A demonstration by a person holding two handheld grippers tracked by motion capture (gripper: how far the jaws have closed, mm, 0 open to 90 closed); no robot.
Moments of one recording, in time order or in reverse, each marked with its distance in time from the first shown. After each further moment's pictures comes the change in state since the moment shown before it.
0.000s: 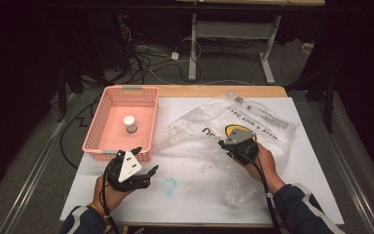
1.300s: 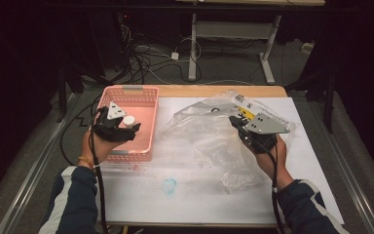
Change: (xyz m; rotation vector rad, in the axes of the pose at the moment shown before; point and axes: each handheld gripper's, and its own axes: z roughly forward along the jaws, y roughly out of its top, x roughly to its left) left arm 0.131 0.038 0.049 0.222 0.086 -0.152; right arm -0.019 0.025 -0.060 -0.333 -0.167 0.084
